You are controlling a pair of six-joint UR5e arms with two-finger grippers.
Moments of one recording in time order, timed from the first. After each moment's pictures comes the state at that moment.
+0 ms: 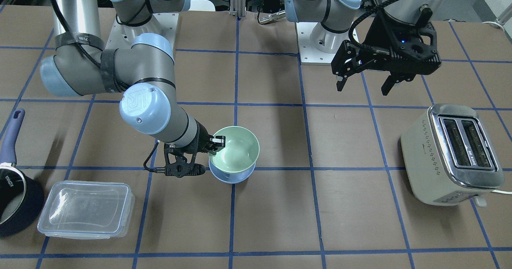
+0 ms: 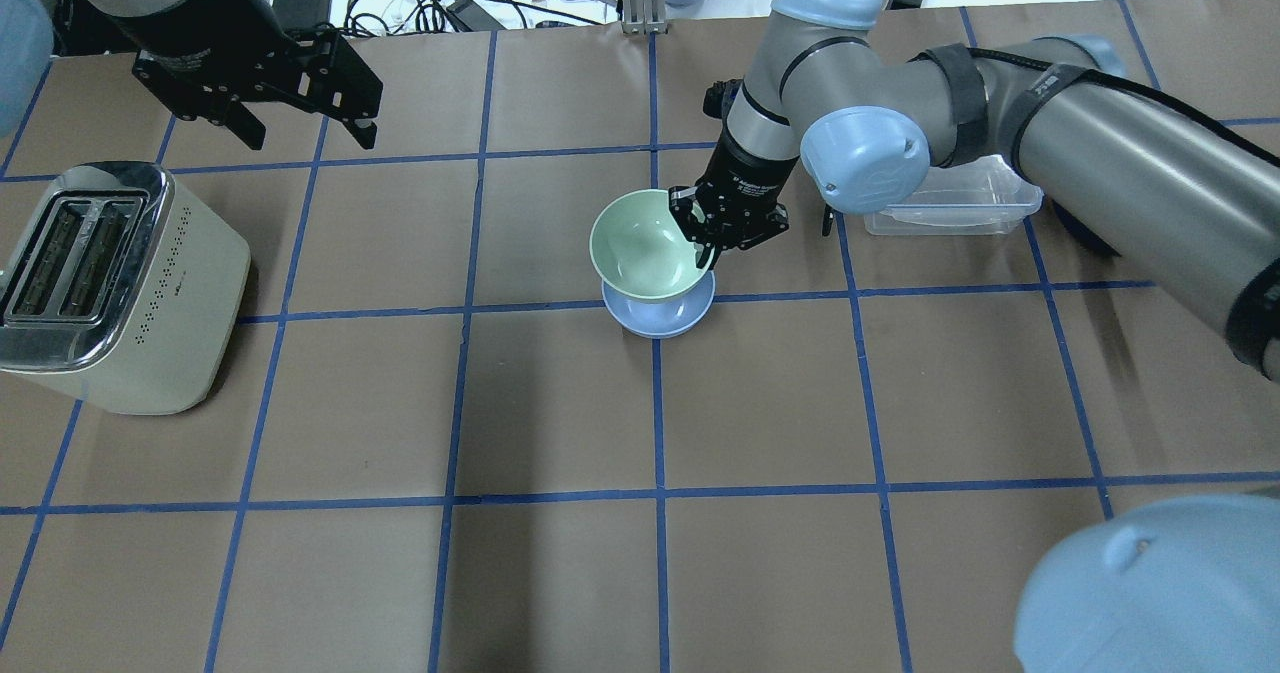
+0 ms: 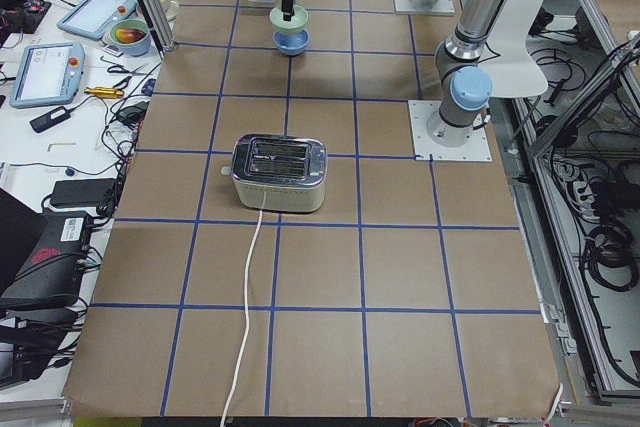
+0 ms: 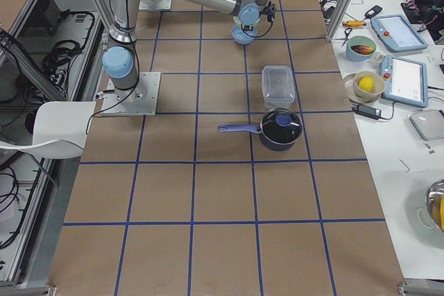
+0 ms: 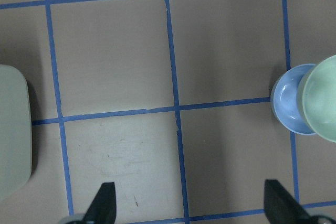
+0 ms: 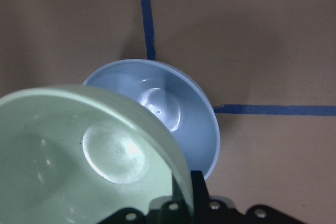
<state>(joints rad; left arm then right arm) -1.53 -1.58 -1.50 -1.54 1.55 0.11 1.75 -1.15 1.60 -1.89 -1.26 0.21</state>
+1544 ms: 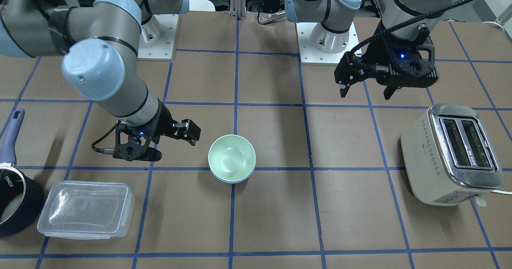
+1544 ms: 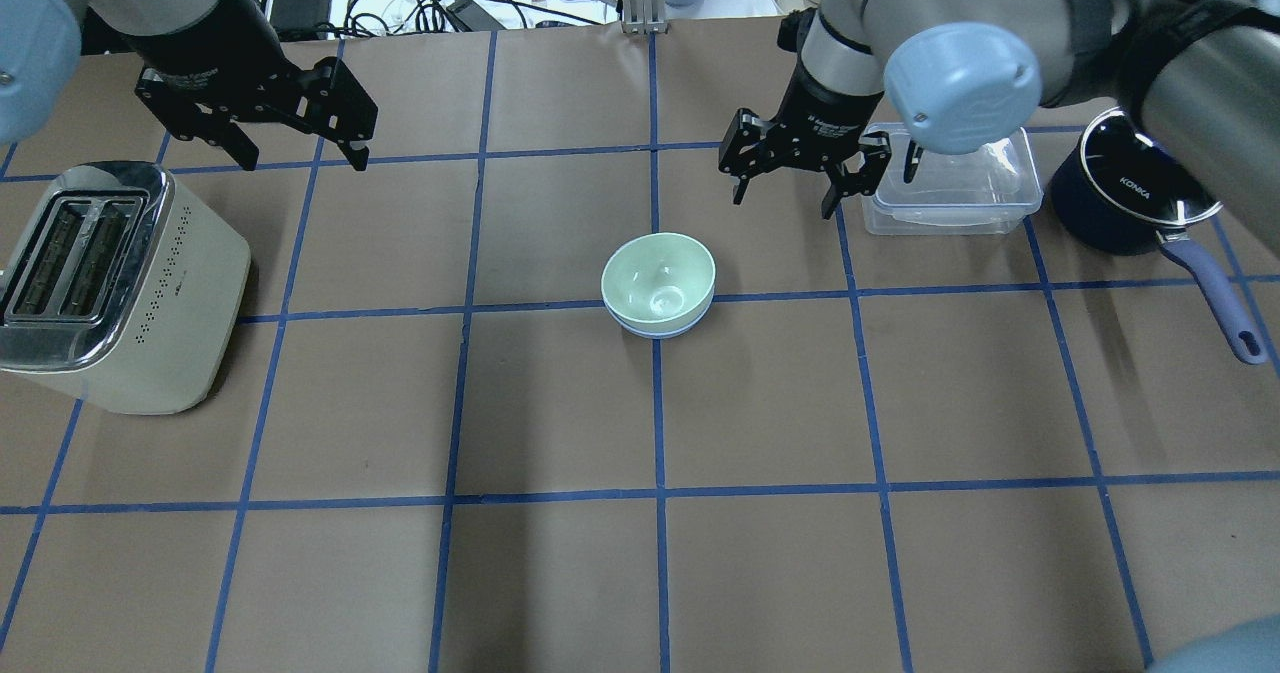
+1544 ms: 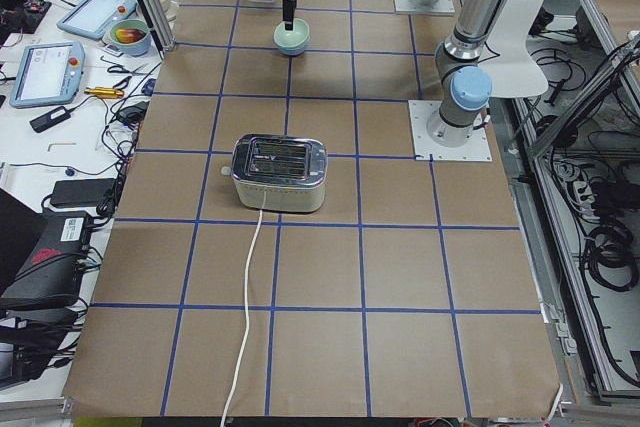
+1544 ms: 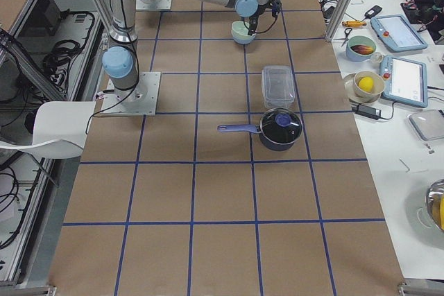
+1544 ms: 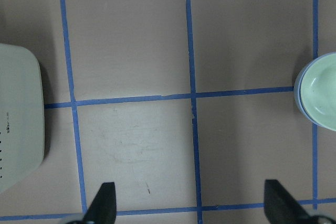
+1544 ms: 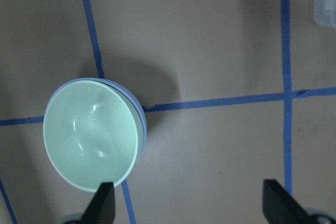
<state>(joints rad) -1.52 -1.60 -1.51 -1.55 1.58 0.10 1.64 -1.31 1.54 -1.71 -1.38 0.20</state>
